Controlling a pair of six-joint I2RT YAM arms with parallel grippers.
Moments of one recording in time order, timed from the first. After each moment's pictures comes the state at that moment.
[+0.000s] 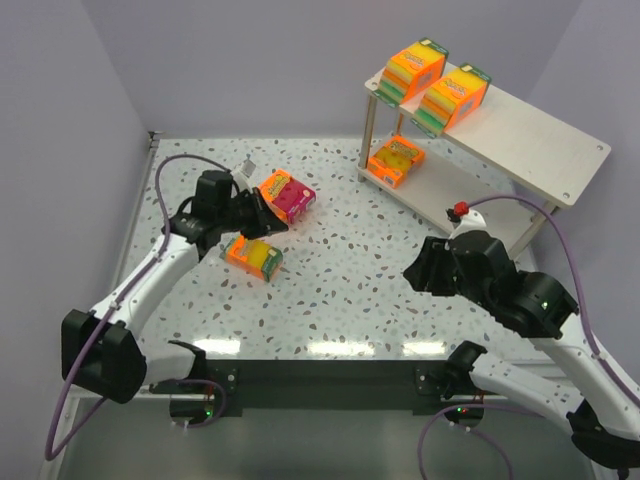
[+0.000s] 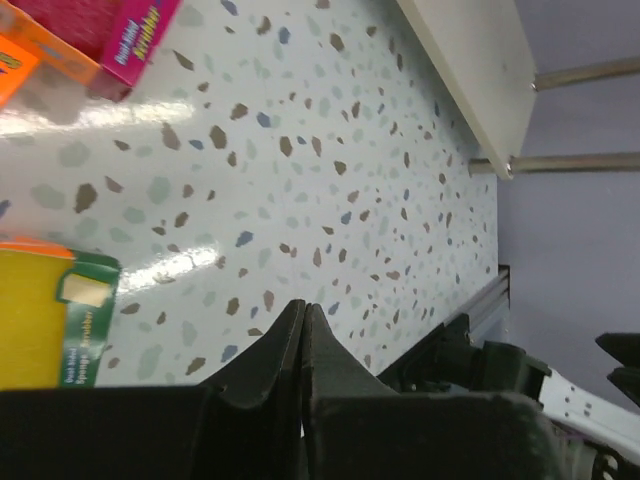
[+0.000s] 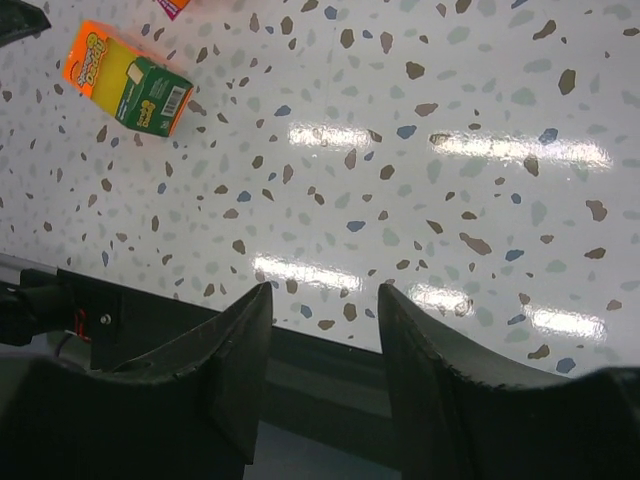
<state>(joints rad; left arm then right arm) -0.33 1.25 0.96 -0.34 0.49 -0.72 0.76 0.77 1.14 -1.08 0.25 0.70</state>
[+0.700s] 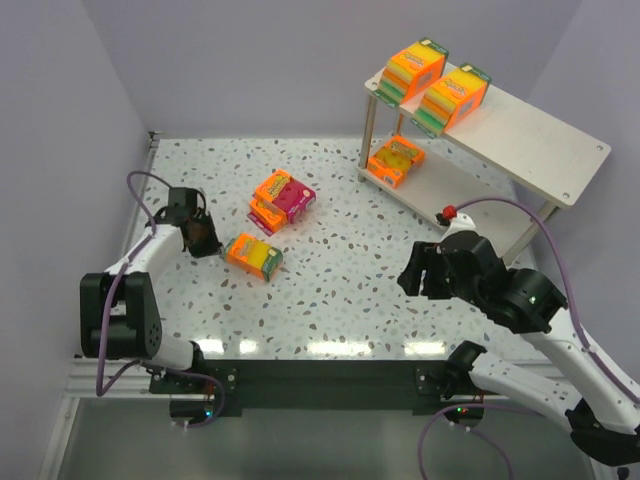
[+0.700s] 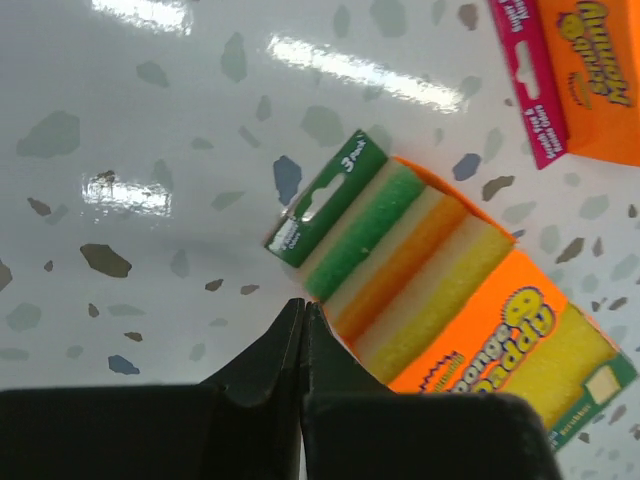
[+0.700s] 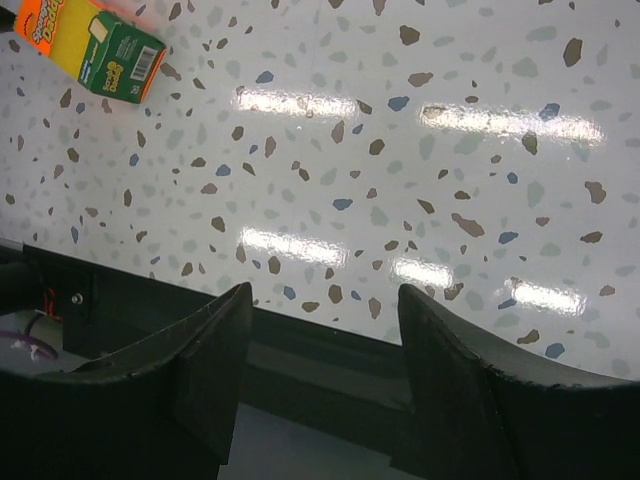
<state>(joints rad) 0.02 1.46 0.91 -0.50 0.10 -0.33 0.76 0.78 1.10 -1.10 0.22 0.68</state>
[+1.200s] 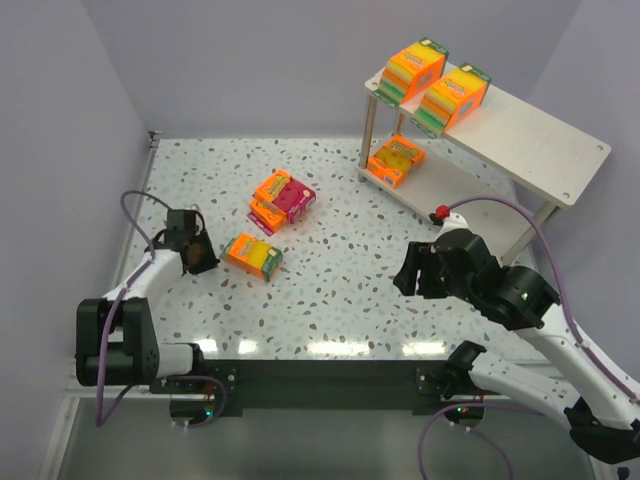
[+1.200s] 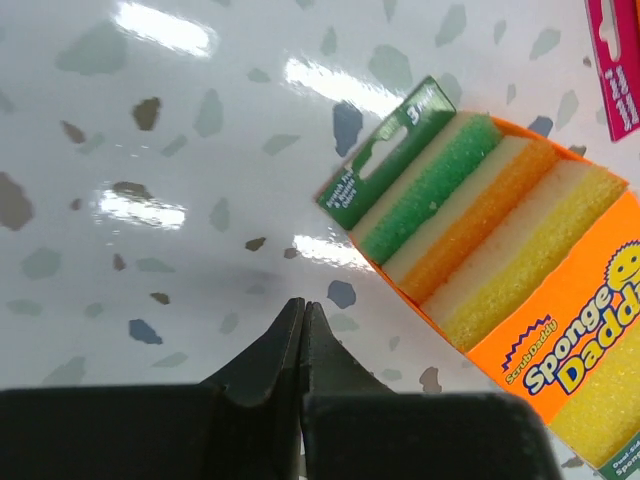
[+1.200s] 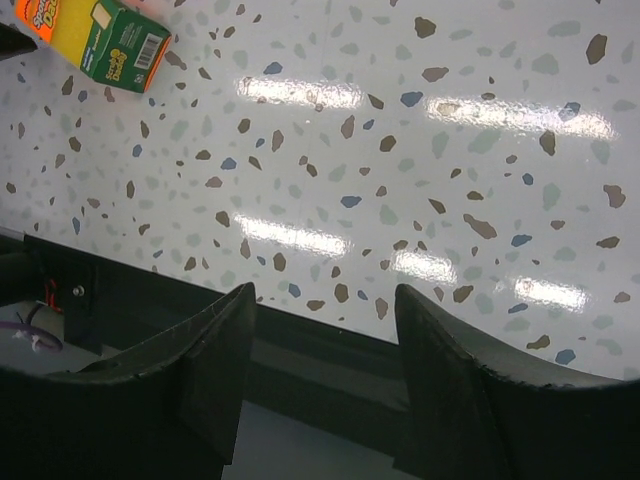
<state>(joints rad) 0.03 1.34 0.67 -0.36 0.05 -0.35 0.76 0.80 1.09 -1.07 0.19 0.67</state>
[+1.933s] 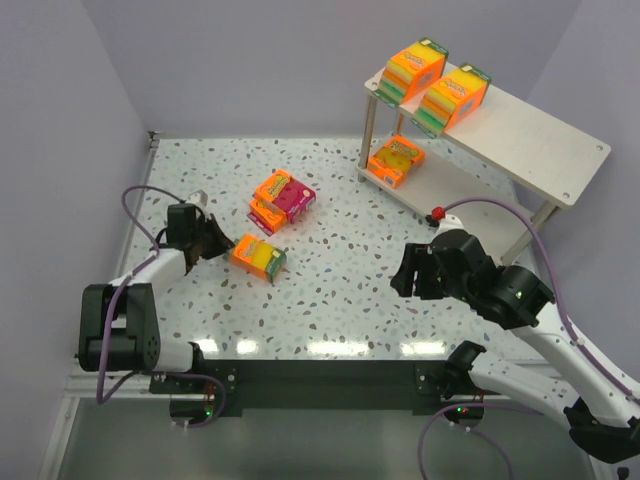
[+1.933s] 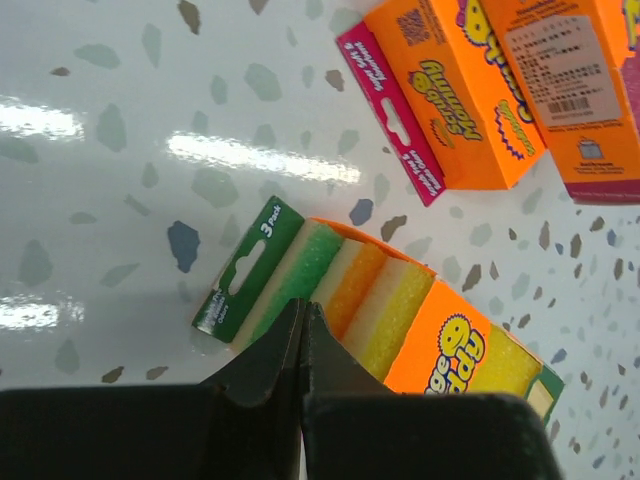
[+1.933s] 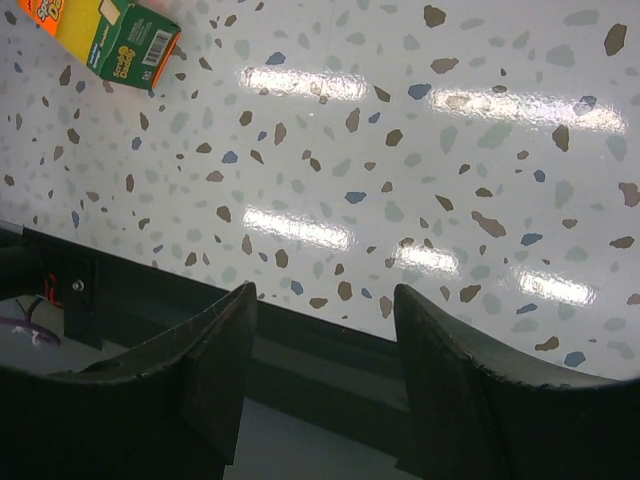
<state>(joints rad) 0.03 1.39 0.64 -0.04 0.24 -0.42 0.76 0.80 1.06 -1.04 0.17 0.67</state>
